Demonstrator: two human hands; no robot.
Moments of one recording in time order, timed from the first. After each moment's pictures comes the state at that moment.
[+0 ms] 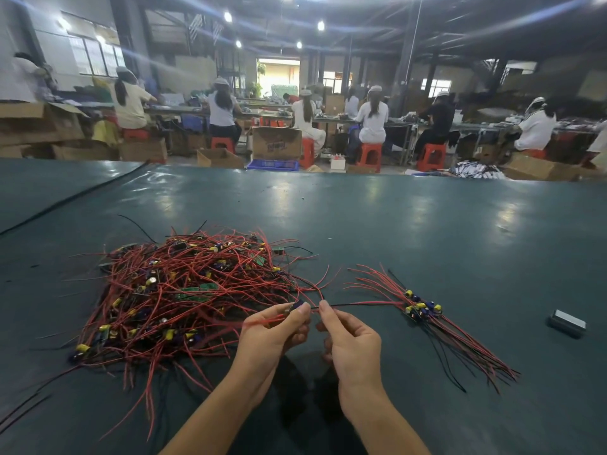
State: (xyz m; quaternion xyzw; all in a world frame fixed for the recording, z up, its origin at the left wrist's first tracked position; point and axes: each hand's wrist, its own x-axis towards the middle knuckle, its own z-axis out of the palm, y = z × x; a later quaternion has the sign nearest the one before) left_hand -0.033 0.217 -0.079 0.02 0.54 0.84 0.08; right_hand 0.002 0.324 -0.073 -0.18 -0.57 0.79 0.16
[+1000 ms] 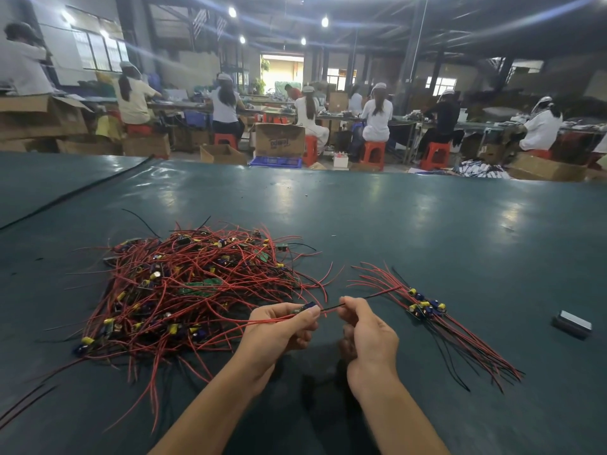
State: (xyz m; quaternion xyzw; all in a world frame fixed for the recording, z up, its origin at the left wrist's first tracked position) left_hand -0.030 0.213 -0.067 0.04 0.59 0.79 0.14; right_hand -0.015 0.340 -0.068 -0.31 -0.47 0.82 0.15
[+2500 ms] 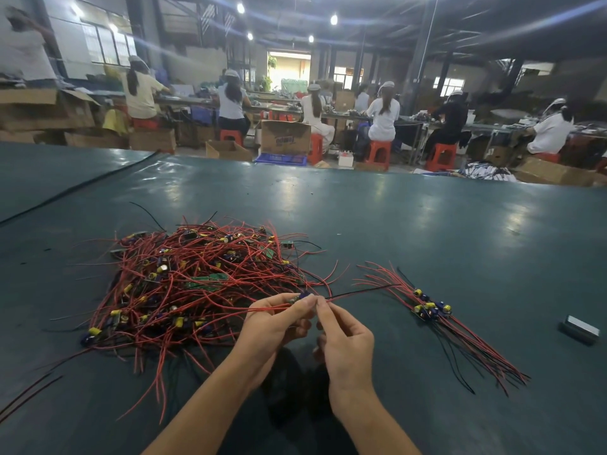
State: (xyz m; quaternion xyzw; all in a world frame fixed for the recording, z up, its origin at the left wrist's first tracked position) left_hand -0.036 0.204 -0.072 0.05 0.56 0.82 0.12; right_hand 0.004 0.302 -0.073 -0.15 -0.58 0.78 0.17
